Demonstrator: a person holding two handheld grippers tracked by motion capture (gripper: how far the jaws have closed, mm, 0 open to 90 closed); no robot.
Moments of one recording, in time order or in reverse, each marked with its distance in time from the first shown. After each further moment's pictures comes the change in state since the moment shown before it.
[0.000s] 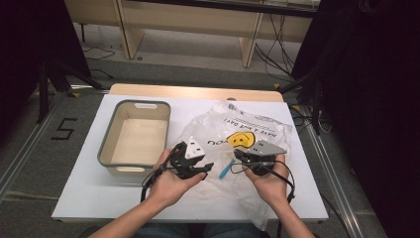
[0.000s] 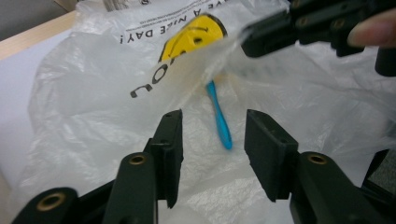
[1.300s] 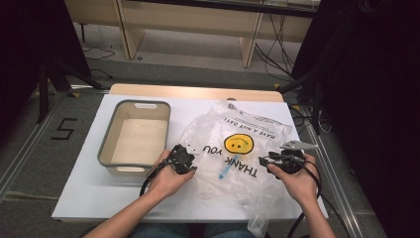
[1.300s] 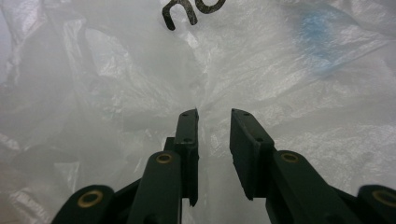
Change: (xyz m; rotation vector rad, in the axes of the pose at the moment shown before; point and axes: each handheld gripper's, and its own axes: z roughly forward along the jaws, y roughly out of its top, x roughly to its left) left arm 0.041 -0.042 0.063 0.299 0.068 -0.029; right arm -0.068 -0.039 -0.034 0.158 -0.069 0.258
